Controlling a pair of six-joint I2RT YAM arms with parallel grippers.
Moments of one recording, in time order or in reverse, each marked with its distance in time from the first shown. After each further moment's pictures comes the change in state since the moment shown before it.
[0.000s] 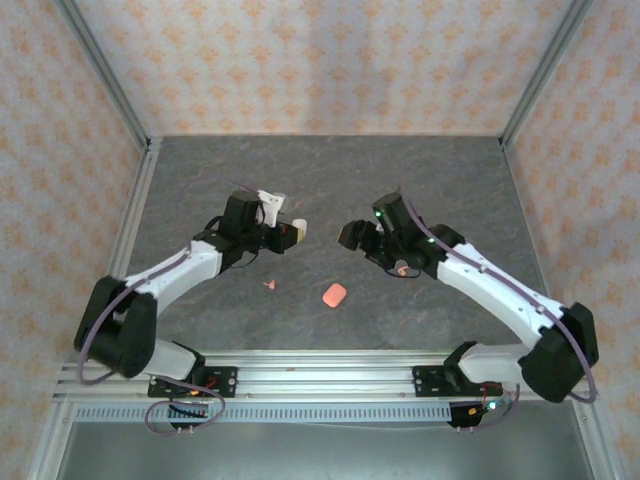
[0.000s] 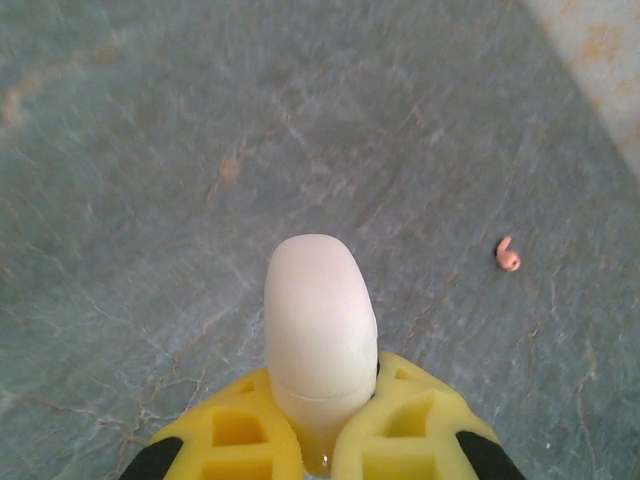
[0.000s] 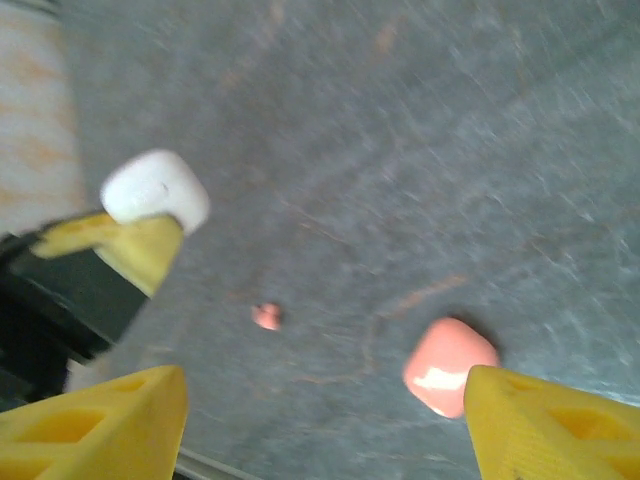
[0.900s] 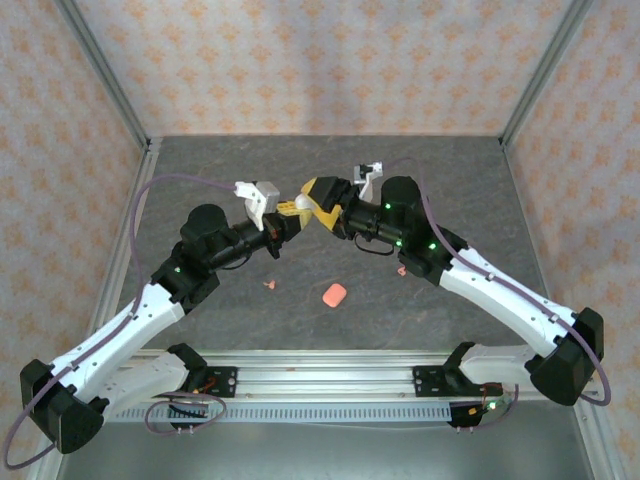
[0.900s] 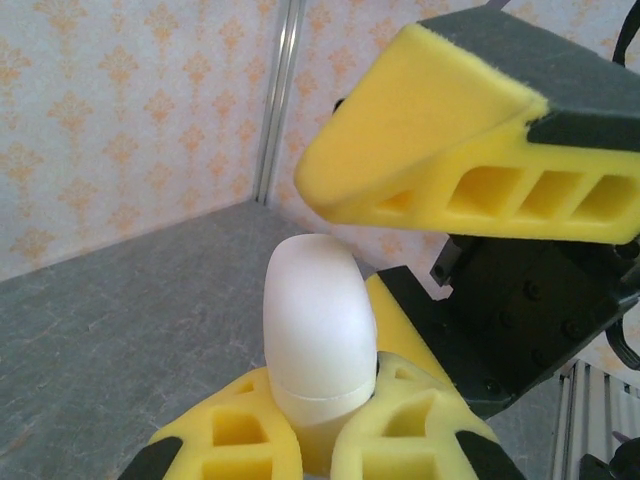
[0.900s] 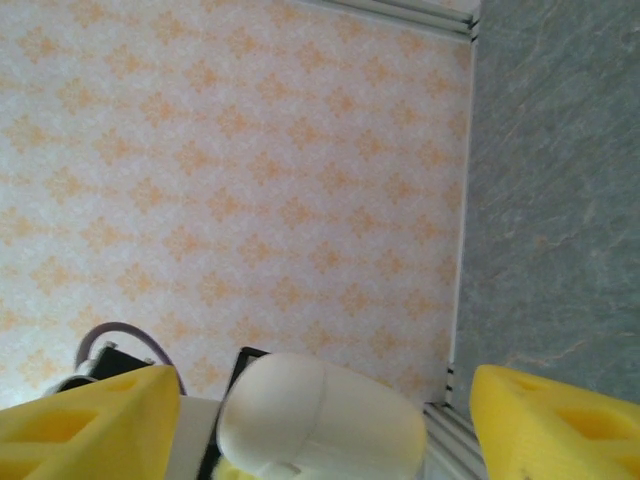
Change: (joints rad) left arm -0.215 -0.498 0.004 0.161 -0.125 0.082; right arm 0.113 -0.060 0.080 0.598 -0.135 0.335
